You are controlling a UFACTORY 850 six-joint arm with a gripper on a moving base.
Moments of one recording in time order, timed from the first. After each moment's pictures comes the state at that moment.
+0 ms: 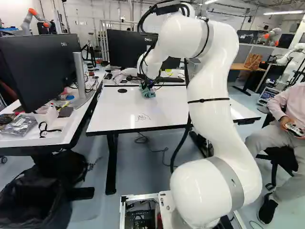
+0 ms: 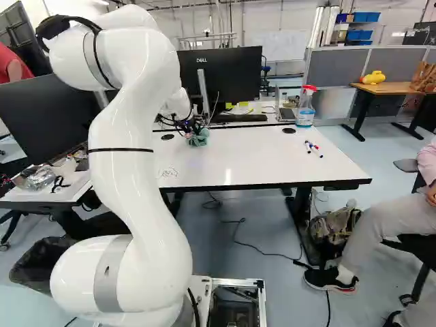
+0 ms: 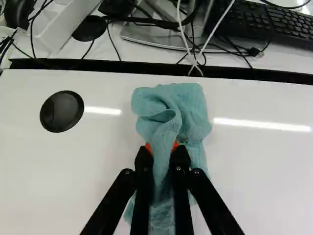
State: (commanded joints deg) arm 8.2 -35.5 -80.8 0.0 -8.4 0.0
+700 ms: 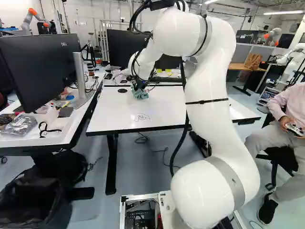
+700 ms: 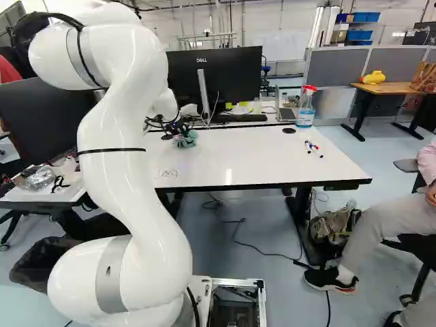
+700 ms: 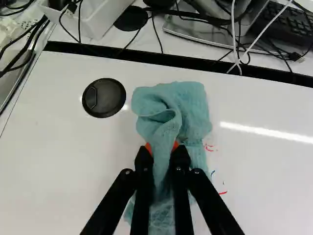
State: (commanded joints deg) arm 13.2 -33.1 -77.5 0.0 -8.4 0.0
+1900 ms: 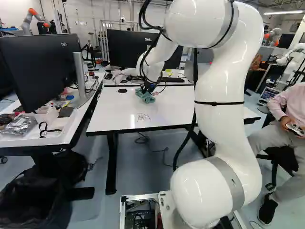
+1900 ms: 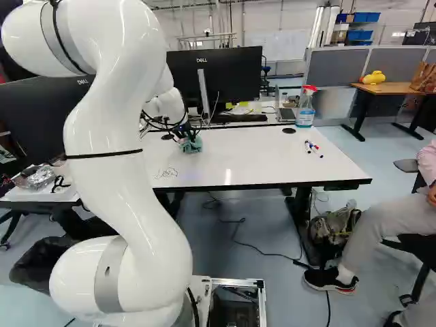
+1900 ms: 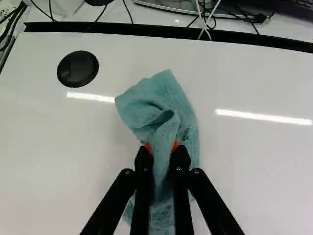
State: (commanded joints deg) arm 8.1 -25.6 -67.3 0.0 -8.4 0.0
